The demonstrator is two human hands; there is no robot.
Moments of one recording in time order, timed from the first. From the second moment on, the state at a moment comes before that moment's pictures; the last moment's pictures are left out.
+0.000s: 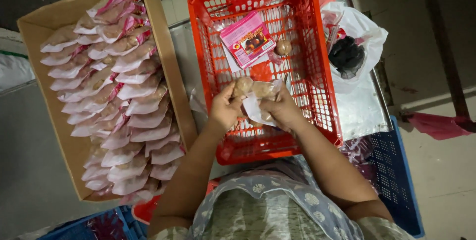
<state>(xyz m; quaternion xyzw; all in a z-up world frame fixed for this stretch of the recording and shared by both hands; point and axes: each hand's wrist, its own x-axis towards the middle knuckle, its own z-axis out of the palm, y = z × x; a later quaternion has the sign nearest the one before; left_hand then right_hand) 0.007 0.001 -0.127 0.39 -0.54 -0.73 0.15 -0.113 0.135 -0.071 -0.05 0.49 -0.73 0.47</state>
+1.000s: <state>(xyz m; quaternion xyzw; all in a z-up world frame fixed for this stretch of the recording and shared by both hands) 0.006 -0.002 -0.102 0.31 -0.56 -0.75 0.15 -0.133 0.148 -0.067 -0.13 0.56 -0.62 0.53</state>
